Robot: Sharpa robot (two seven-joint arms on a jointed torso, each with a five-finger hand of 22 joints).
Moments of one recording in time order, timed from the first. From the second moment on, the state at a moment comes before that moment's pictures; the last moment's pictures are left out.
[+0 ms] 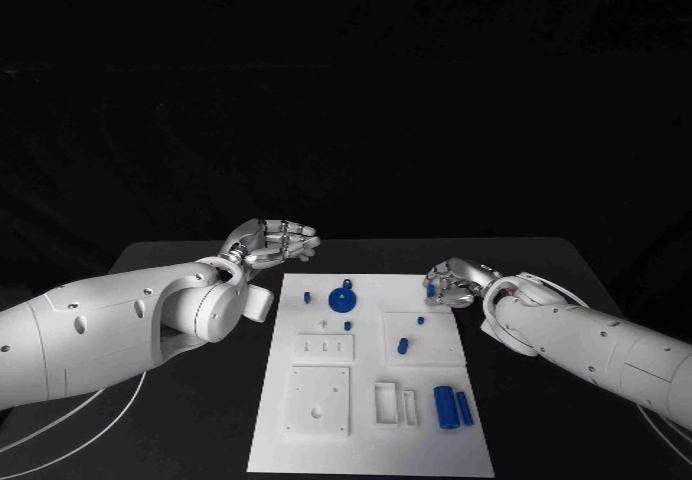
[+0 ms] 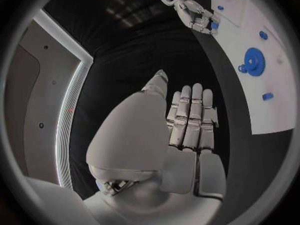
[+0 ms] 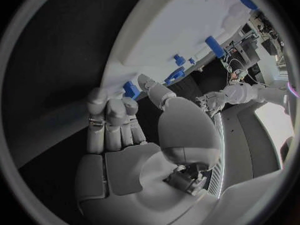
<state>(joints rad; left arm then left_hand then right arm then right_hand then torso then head) 1.40 -0.81 -0.21 1.44 -0.06 -0.38 0.35 1.58 -0.14 0.11 0.29 0.10 0.78 0.19 0.36 0.35 1.11 0.15 0.07 0.07 0.90 0.14 0.37 0.47 0.04 0.60 0.04 0.57 1.07 1.16 -0.54 -0.04 0.86 -1.24 -0.29 0.15 1.07 -0.14 0.58 -0.28 0.15 0.87 0.12 0.30 0.40 1.07 0.03 1.15 1.15 1.30 -0.08 1.28 0.94 0.19 1.25 -0.06 0.99 1.31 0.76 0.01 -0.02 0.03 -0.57</state>
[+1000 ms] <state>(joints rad) 1.40 -0.81 -0.21 1.44 -0.06 -0.38 0.35 1.59 -0.13 0.10 0.28 0.10 0.78 0.19 0.36 0.35 1.11 0.15 0.07 0.07 0.90 0.14 0.37 0.47 0.04 0.60 0.04 0.57 1.07 1.16 -0.54 -0.04 0.85 -1.25 -0.29 0.14 1.07 -0.13 0.65 -0.27 0.10 0.87 0.11 0.31 0.41 1.08 0.02 1.15 1.15 1.30 -0.09 1.28 0.95 0.19 1.25 -0.05 0.99 1.31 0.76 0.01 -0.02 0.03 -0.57</state>
